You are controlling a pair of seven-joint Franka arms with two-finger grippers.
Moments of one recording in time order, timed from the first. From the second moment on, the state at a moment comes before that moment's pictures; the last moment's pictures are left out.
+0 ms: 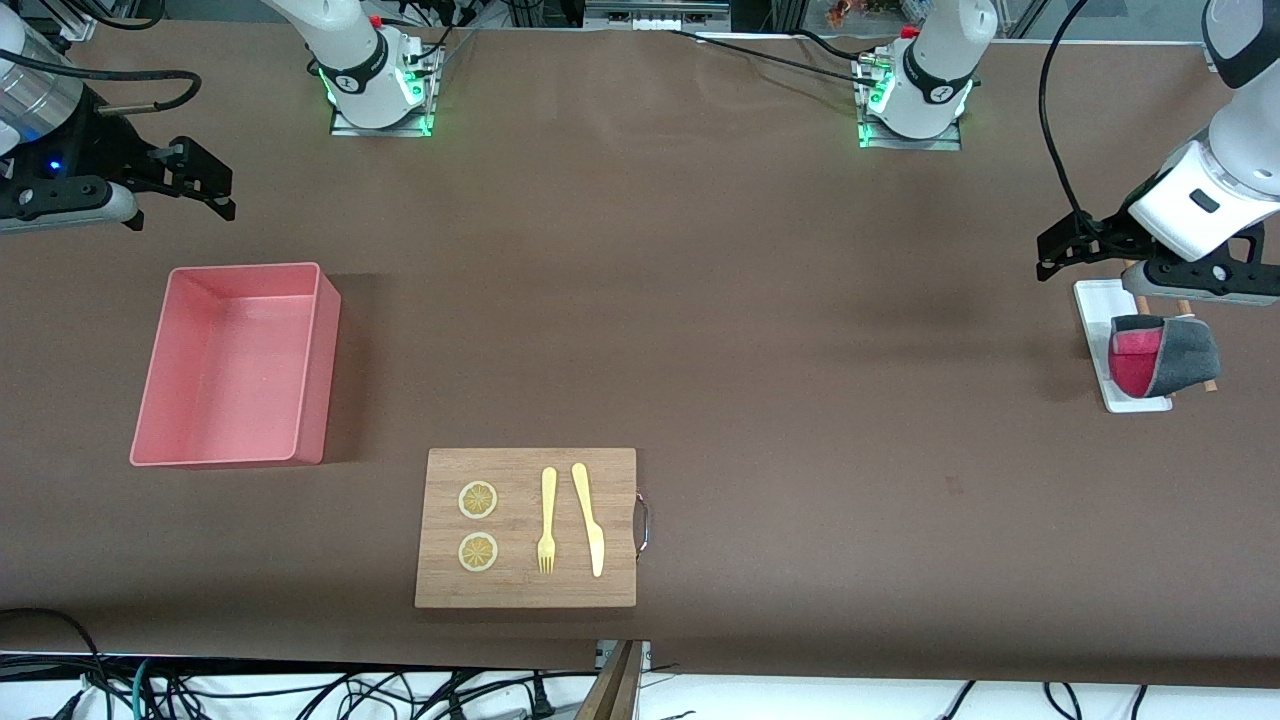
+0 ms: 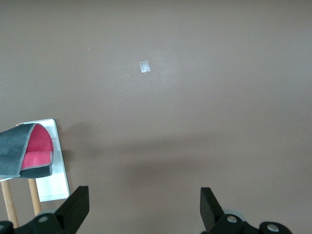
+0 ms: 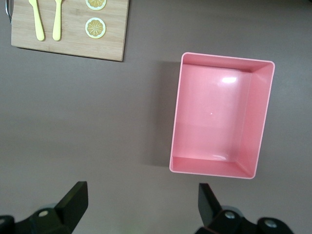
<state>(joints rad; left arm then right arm) -0.06 -0.02 0.01 -1.75 0.00 1.73 0.03 0.20 -0.06 -0.07 -1.63 -0.01 1.58 -0.01</state>
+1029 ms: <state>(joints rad) -0.05 -0.03 0.00 -1.76 0.00 1.68 0.02 0.20 -0.06 -0.11 -1.63 0.00 1.57 -0.01</state>
